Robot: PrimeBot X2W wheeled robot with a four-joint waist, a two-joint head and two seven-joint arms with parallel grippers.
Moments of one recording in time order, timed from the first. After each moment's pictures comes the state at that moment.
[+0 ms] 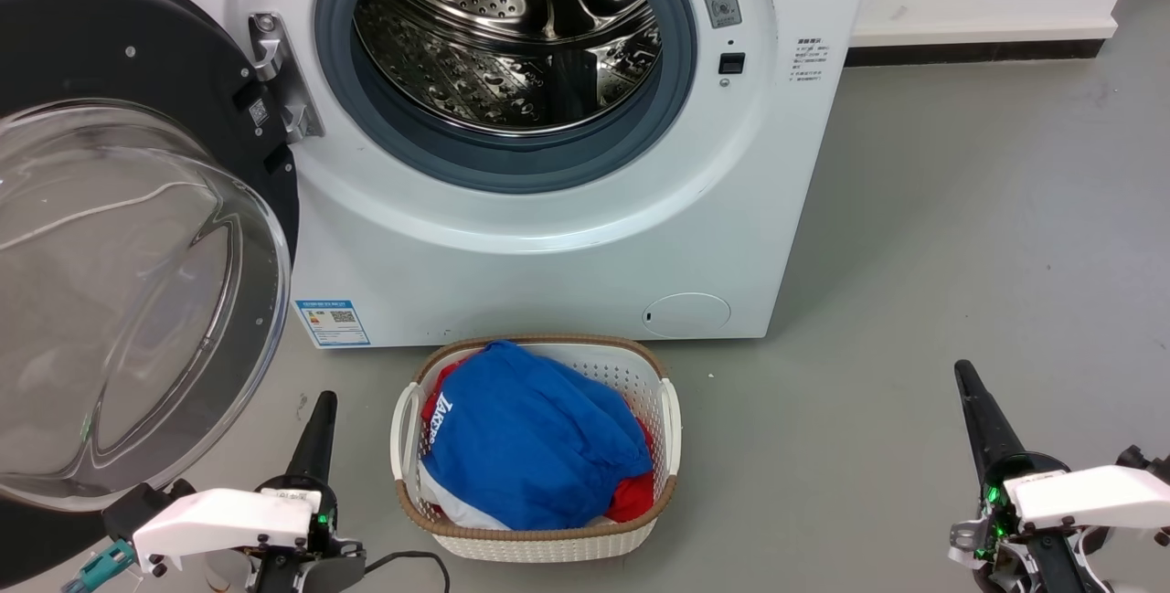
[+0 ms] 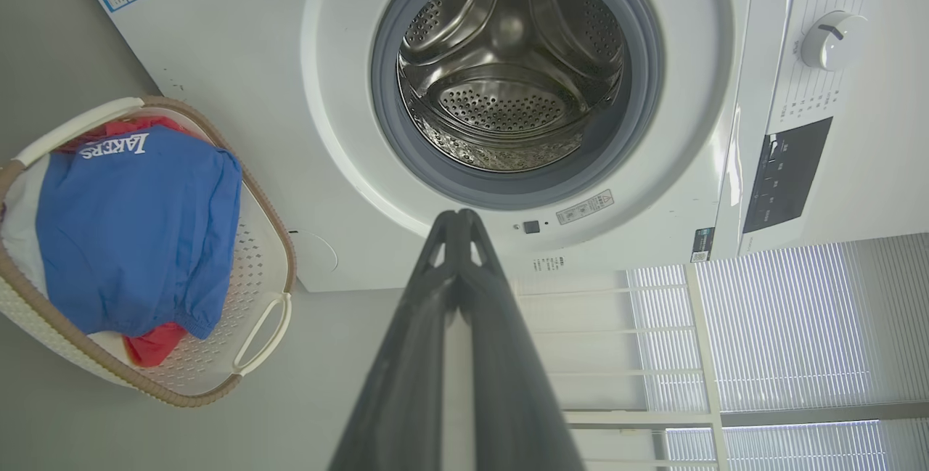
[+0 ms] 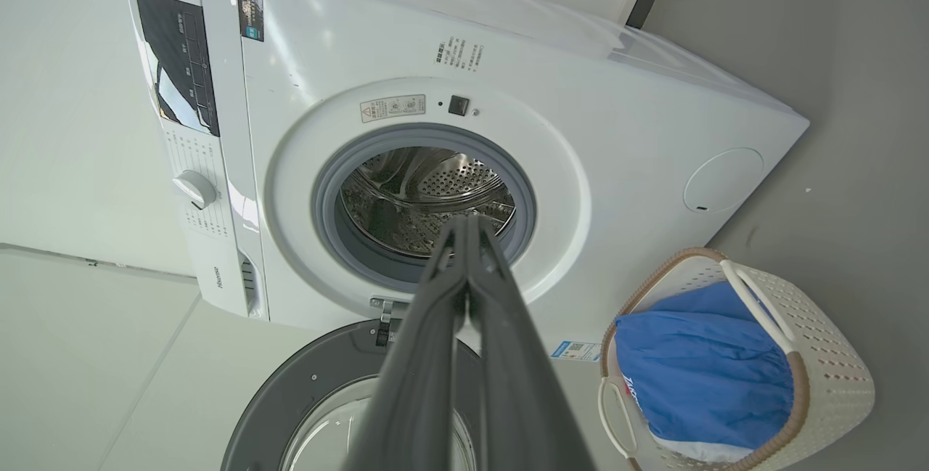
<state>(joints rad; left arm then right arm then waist) -0.09 0.08 0.06 0.26 -1.39 -0.09 0.05 -0.08 -0.06 -0.07 0.22 1.35 0.13 0.06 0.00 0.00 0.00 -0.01</state>
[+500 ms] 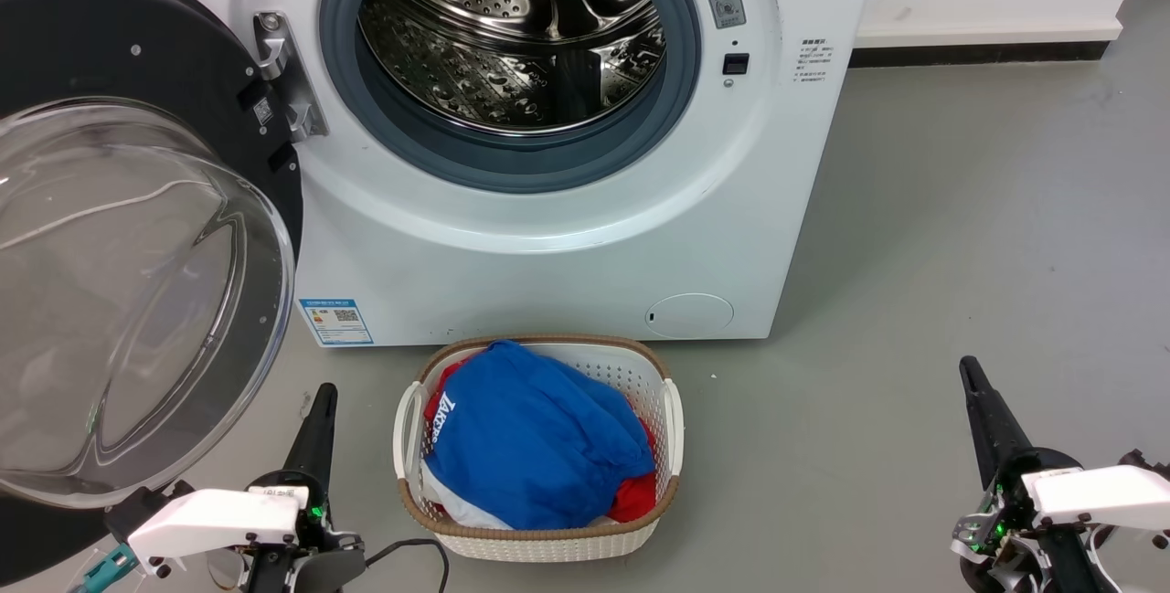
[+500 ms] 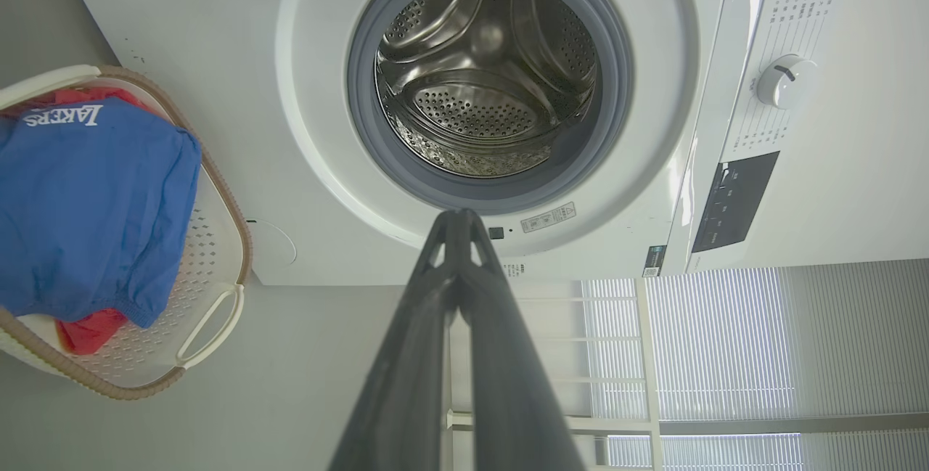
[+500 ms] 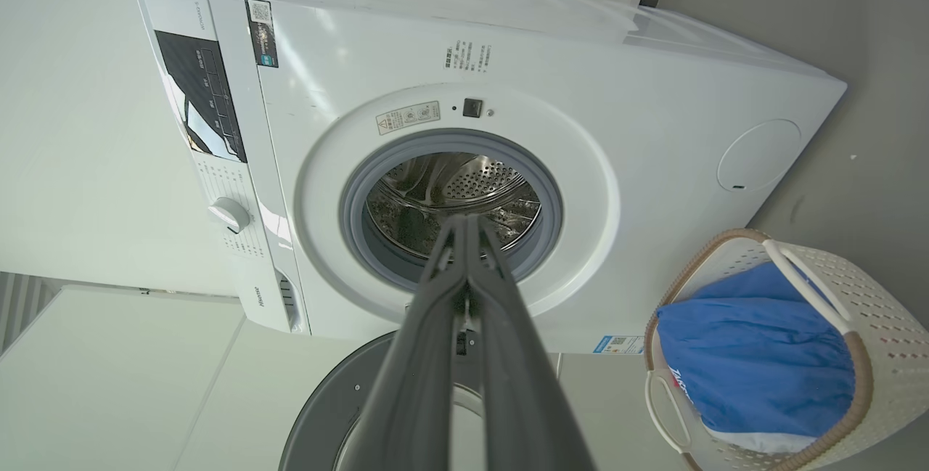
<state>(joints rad) -0.09 0.07 0.08 0.25 -1.49 -0.11 0.08 -0.08 -0.06 -0.09 0.23 1.47 0.13 0.08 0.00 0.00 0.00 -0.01</state>
